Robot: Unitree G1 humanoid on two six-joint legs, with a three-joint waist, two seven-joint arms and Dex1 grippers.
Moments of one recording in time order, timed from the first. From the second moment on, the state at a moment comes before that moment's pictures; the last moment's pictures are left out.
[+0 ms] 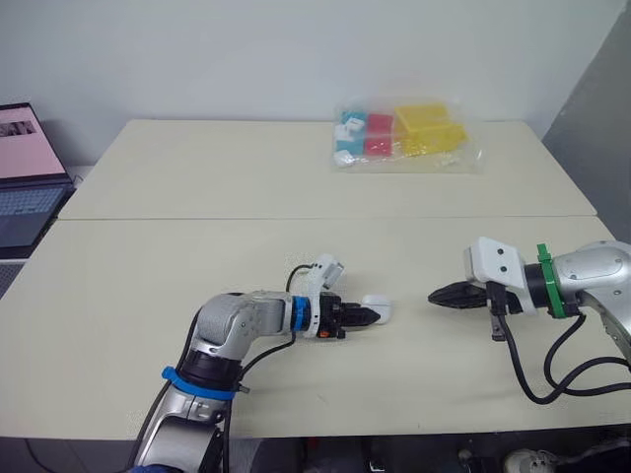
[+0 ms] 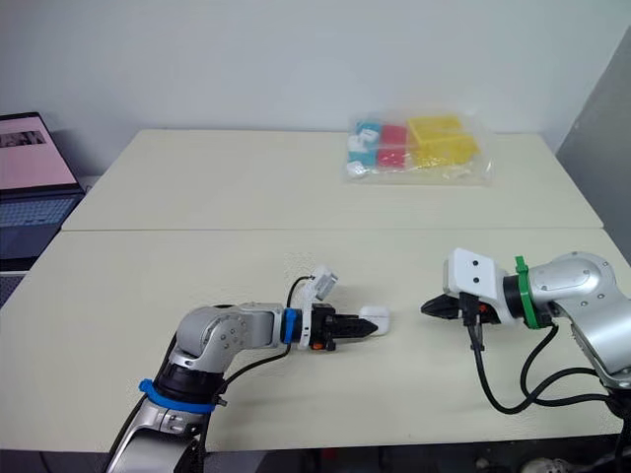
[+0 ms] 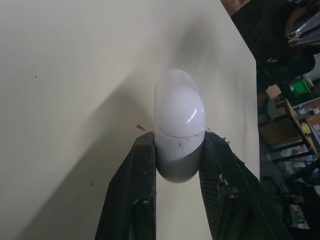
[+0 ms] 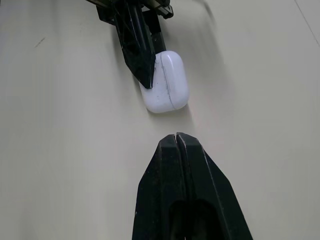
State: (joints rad) left arm -0.51 0.25 -0.14 -0.01 -0.65 1.23 -0.69; right arm -0.36 -1.02 0.07 -0.44 0.34 0.60 1.19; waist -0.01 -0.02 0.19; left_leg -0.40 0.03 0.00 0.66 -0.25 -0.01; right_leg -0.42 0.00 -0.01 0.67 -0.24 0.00
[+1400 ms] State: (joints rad) left arm -0.08 0.82 0.02 -0.26 -0.36 0.30 -0.91; right arm -0.41 -1.09 0.03 -0.44 0.45 0.57 1.27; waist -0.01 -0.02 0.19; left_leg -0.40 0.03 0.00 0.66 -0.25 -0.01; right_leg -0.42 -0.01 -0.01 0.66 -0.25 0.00
